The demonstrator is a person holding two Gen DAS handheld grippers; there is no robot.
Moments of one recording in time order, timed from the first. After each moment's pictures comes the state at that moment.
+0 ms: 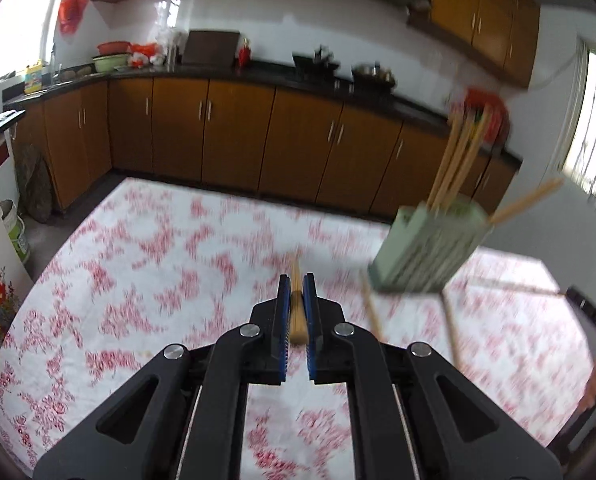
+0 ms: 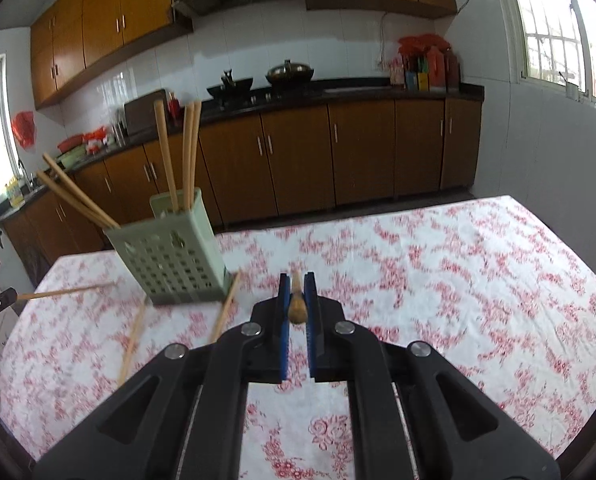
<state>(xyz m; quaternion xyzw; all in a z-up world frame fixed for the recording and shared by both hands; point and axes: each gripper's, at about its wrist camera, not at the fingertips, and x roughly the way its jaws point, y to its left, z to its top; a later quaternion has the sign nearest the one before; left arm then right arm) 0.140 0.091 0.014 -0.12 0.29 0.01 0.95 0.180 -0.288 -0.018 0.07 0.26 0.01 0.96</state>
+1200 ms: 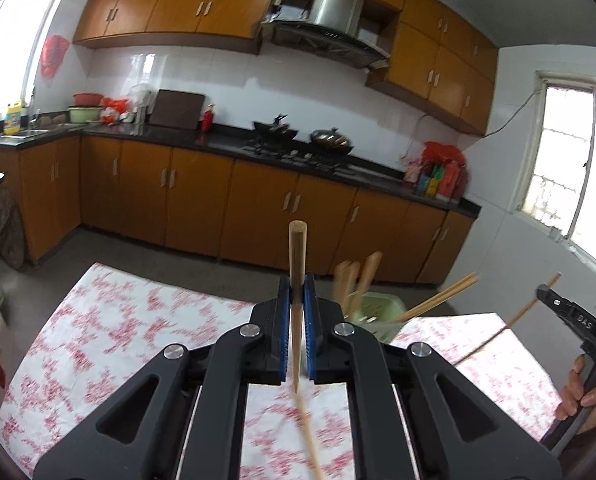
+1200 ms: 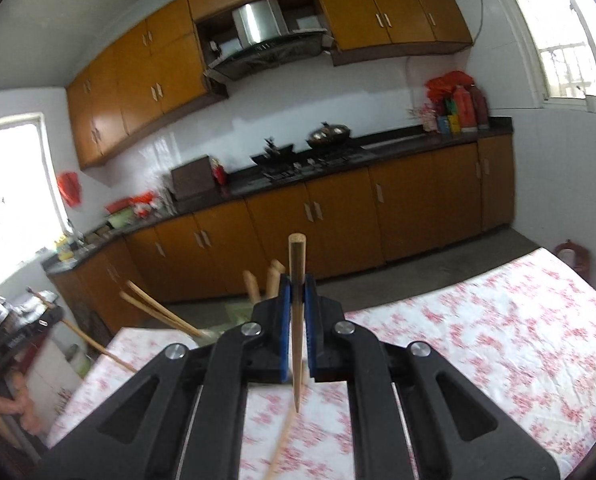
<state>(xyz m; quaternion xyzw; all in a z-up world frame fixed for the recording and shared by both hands) 0.135 0.054 0.113 -0.12 0.19 -0.05 0.97 0.167 -0.289 0.091 0.13 0.16 0.10 0.97</state>
